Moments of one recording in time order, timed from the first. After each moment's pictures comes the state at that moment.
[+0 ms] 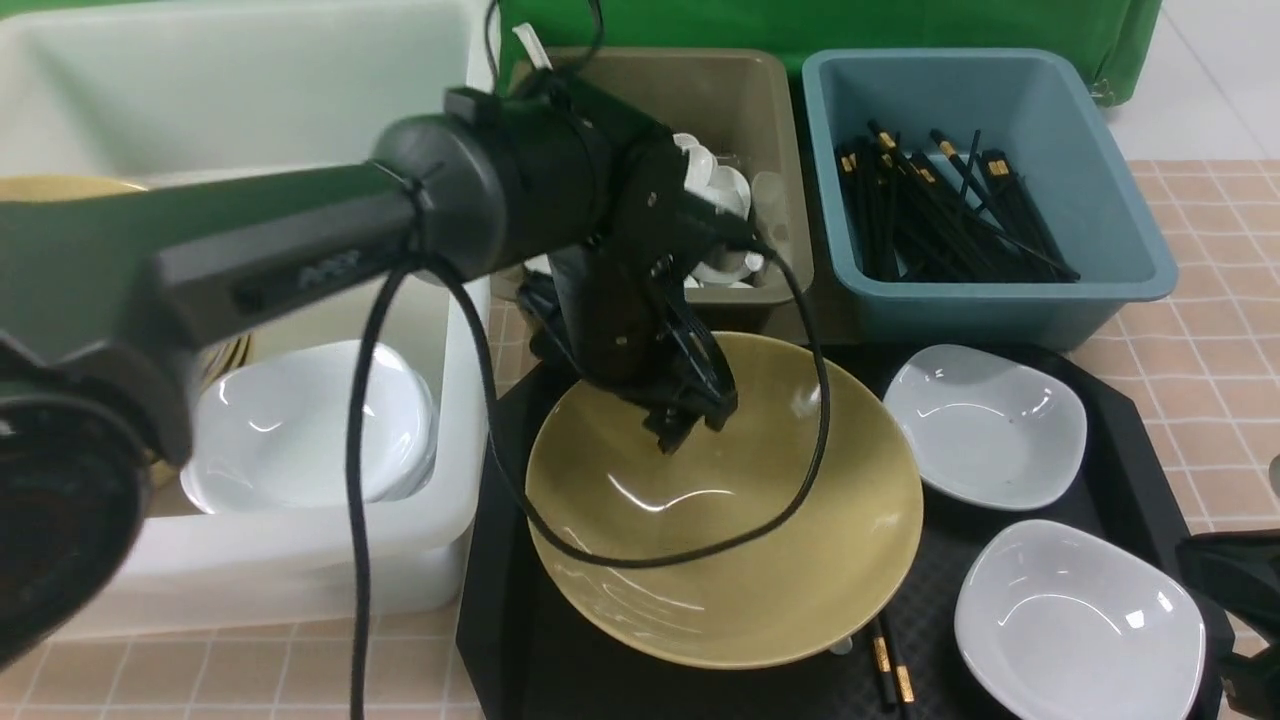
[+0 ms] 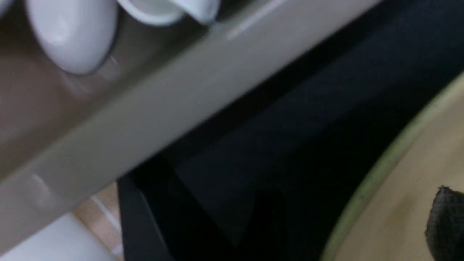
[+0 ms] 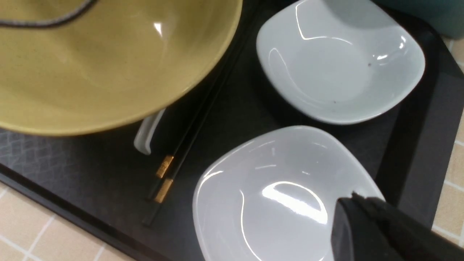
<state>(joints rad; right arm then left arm) 0.17 0.76 -0.45 0.33 0.56 -0.44 -0.61 2.02 -1.60 0.11 0.99 0.02</state>
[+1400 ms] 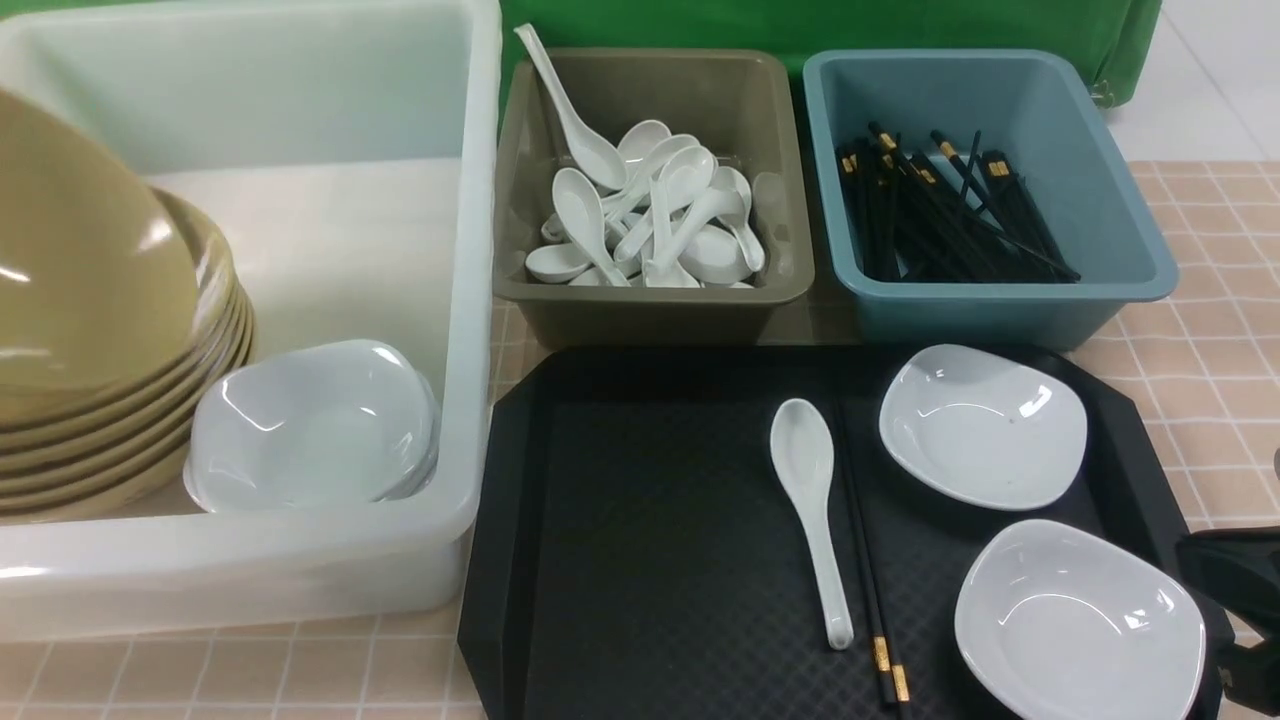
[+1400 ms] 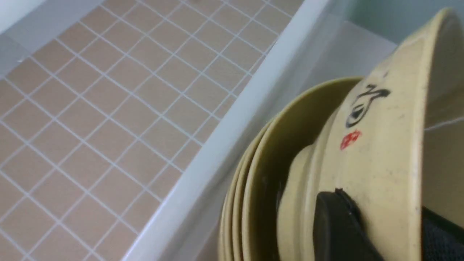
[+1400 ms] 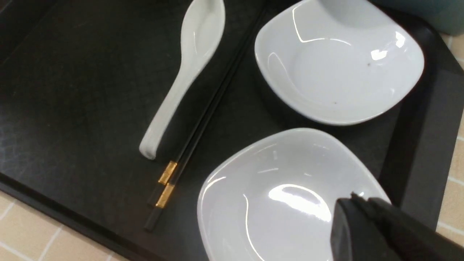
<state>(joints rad) 0.17 0.76 -0.45 0.33 0.55 -0.40 0.36 1.24 -1.16 0.20 0.73 -0.37</state>
